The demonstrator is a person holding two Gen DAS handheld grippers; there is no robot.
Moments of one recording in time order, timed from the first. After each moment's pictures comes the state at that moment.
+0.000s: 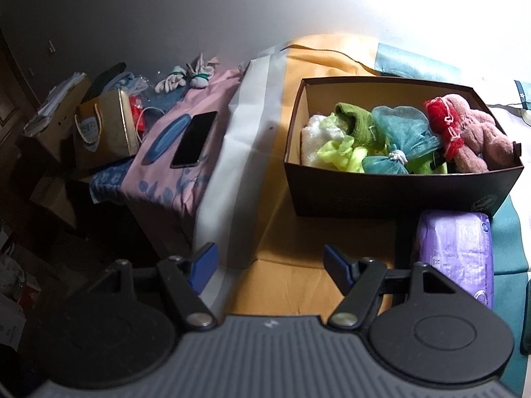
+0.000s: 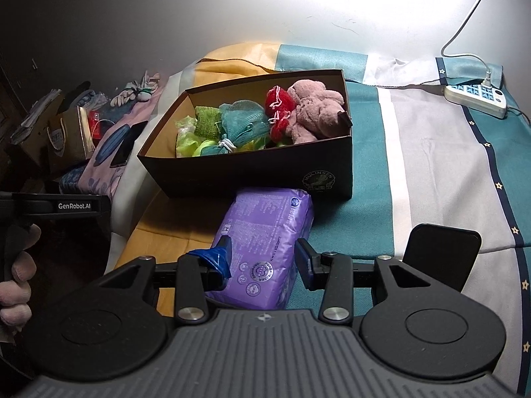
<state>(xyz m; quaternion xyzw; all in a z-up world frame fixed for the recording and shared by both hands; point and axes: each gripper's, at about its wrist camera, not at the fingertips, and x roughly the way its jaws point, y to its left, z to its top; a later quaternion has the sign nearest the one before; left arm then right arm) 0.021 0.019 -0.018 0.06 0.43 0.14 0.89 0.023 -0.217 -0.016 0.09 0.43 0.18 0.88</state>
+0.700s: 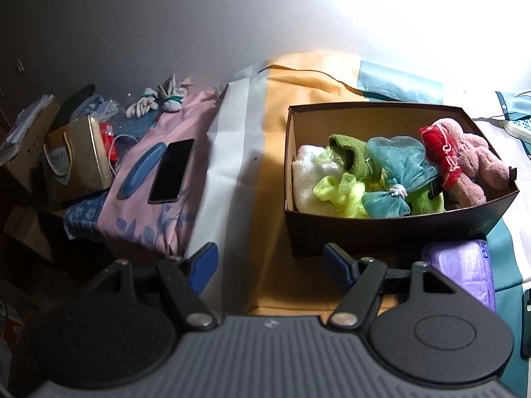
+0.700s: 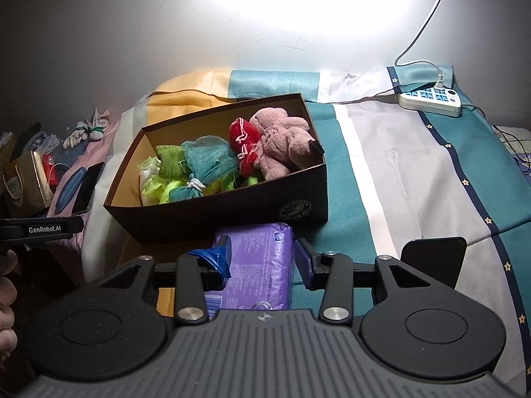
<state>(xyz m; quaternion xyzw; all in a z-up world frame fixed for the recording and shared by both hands) 0.060 0.052 -0.005 0.06 0.41 0.08 0.91 0.036 -0.193 0.001 0.12 0.41 0.06 0.90</state>
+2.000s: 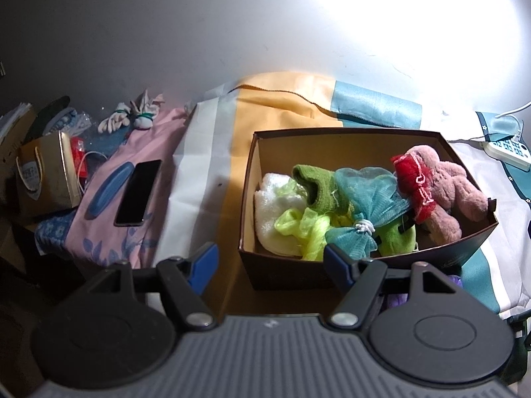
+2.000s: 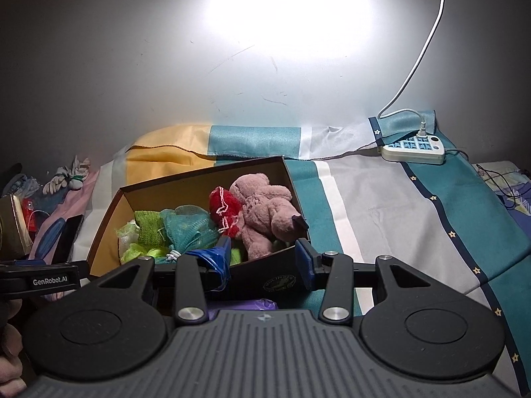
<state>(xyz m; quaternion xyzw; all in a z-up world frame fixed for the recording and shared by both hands) 0.089 0.031 -0.006 0.04 0.39 0.04 0.92 0.069 -0.197 0.017 0.11 0.33 0.02 0.94</state>
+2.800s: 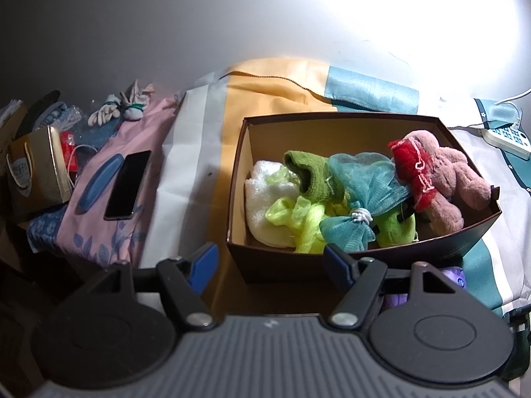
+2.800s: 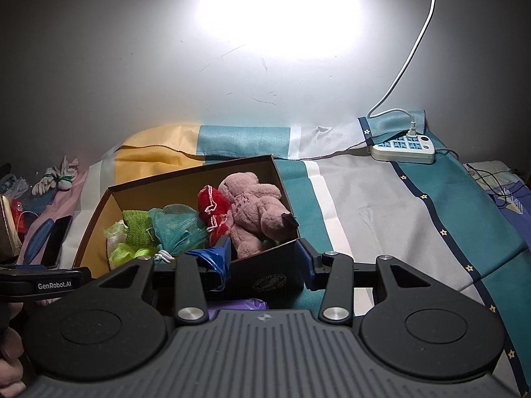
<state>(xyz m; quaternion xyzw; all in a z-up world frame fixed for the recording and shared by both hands) 0.099 0.026 -0.020 0.04 0.41 0.03 0.91 0.069 -0.195 0.011 0.11 0.33 0.00 0.94</state>
